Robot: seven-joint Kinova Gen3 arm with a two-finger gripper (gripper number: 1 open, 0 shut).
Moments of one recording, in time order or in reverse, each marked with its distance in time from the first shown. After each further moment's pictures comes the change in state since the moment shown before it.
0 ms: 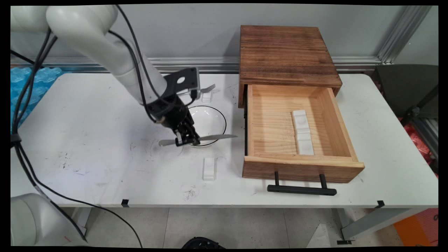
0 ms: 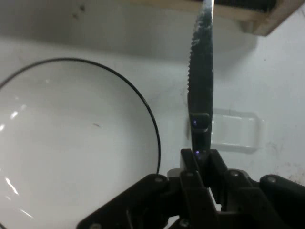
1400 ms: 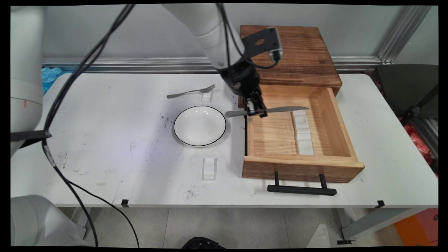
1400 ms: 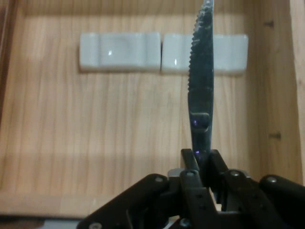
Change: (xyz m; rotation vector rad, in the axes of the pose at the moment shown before) arm 0.170 -0.023 0.010 0.014 0.137 0.142
